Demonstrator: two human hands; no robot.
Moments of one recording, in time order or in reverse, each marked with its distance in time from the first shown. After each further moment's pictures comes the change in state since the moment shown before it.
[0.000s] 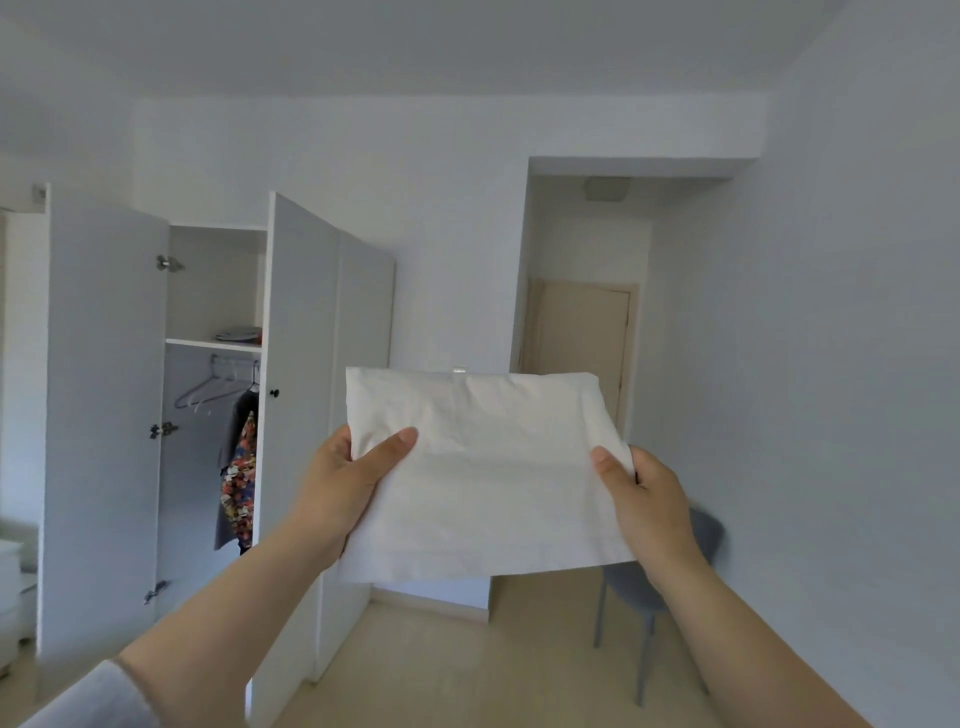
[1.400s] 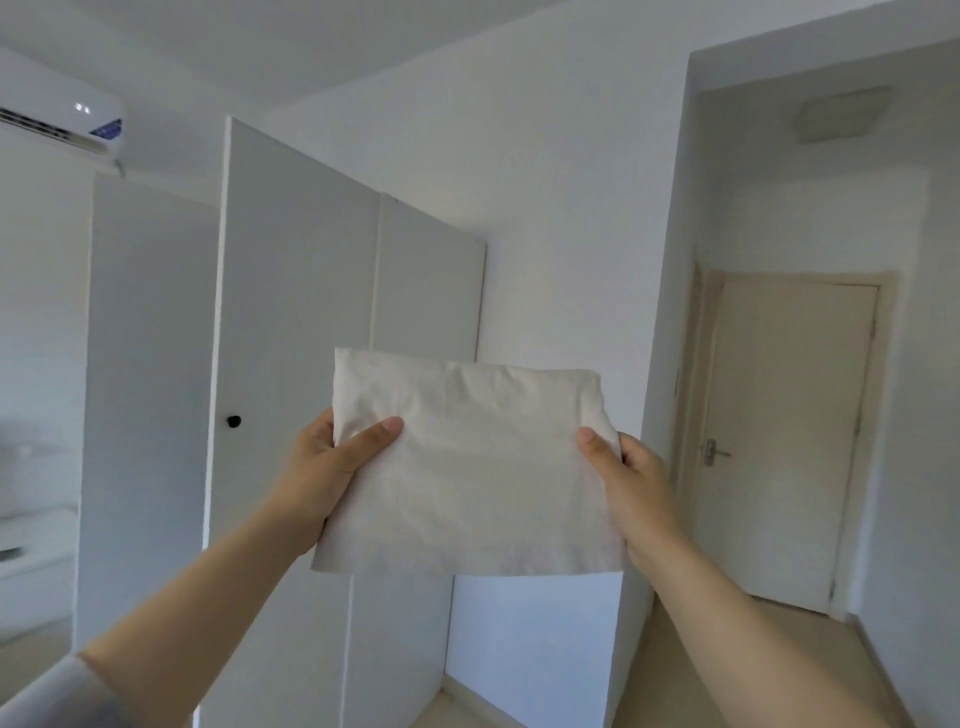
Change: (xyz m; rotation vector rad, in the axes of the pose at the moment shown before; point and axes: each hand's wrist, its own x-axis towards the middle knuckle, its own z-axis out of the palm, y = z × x) left_hand 0.525 -0.262 0.078 0.195 0.328 0.125; right_hand 0.566 0.326 0.287 0.507 -0.432 -0.001
